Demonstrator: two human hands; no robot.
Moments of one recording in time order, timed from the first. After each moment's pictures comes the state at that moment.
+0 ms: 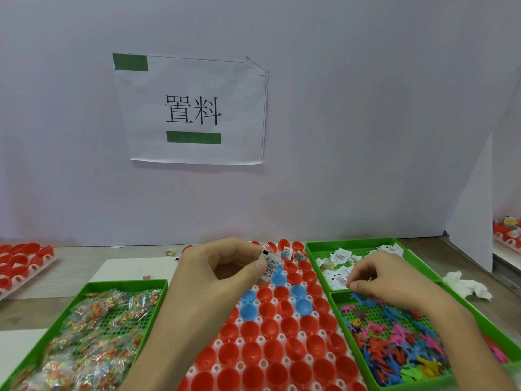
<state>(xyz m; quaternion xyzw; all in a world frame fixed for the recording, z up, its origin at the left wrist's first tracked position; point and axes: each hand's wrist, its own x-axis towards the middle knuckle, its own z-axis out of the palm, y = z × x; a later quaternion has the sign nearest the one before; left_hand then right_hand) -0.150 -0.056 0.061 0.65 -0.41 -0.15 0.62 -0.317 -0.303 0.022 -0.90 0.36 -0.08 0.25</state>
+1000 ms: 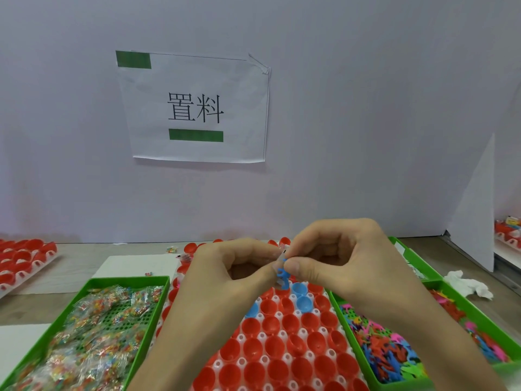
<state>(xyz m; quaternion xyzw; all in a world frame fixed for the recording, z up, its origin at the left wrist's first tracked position) -0.163 -0.055 0.070 0.64 -0.44 -0.19 0.61 -0.295 -0.182 0.092 -0.83 0.09 -0.28 0.48</state>
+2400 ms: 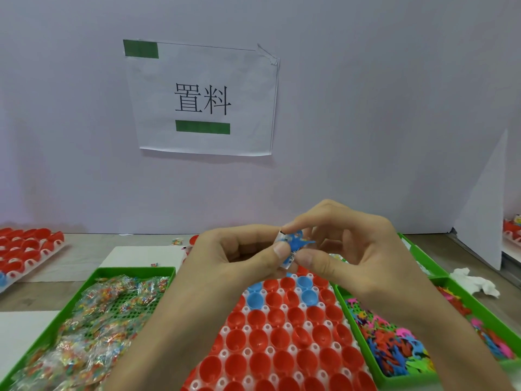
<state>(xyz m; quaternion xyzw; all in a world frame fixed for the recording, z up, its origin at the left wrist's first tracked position) -0.156 -0.043 0.076 0.55 -0.44 -0.31 0.65 -0.291 -0.192 0.079 -0.84 -0.01 -0.32 0.44</state>
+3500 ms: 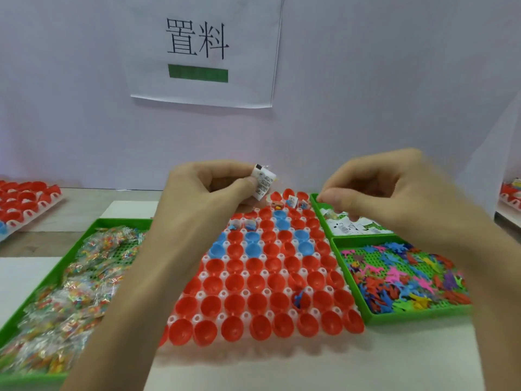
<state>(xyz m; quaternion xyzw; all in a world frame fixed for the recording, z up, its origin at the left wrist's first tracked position) -0.154 -0.044 0.075 0.62 -0.35 -0.15 0.68 -0.319 -0.205 0.098 -0.90 0.10 -0.25 0.34</state>
